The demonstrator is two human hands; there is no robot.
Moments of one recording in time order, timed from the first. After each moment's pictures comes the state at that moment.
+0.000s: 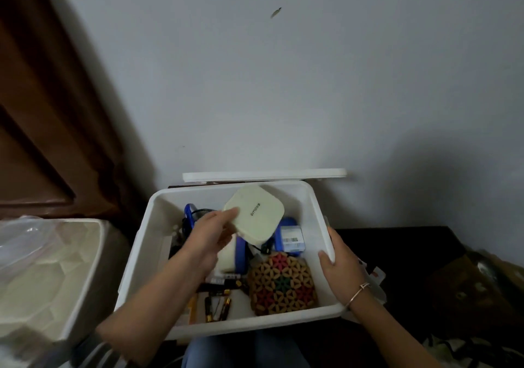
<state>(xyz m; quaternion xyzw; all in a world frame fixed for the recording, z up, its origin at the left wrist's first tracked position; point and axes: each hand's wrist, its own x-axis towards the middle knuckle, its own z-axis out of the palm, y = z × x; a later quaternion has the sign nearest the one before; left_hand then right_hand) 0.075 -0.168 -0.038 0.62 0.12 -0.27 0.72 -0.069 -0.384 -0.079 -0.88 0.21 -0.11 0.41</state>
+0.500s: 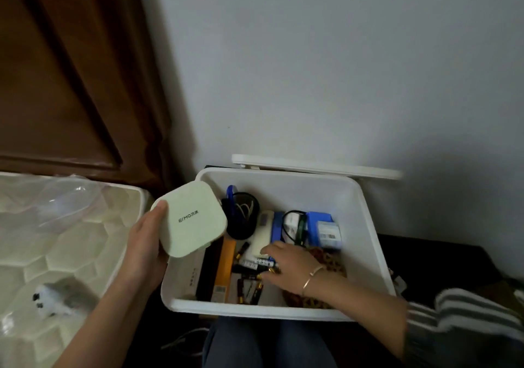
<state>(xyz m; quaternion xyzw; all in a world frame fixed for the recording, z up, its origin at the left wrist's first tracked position) 0.061 0.002 -0.053 0.55 0.11 -0.08 0.83 0.001 -0.263 -0.100 -0.97 -0.13 0.13 0.16</state>
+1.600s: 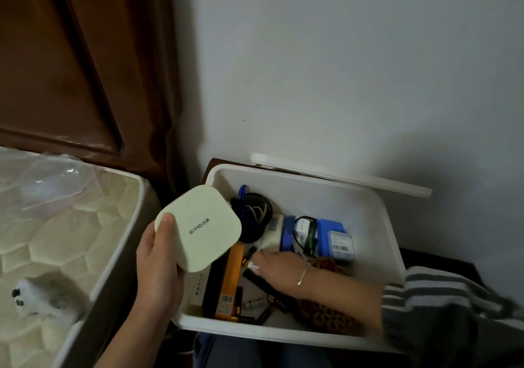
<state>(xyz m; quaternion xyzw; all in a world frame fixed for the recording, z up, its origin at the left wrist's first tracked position) 0.049 -0.001 -0.088 0.56 0.15 0.01 0.82 0.047 -0.233 -0.138 -0.94 -0.27 0.19 0.03</state>
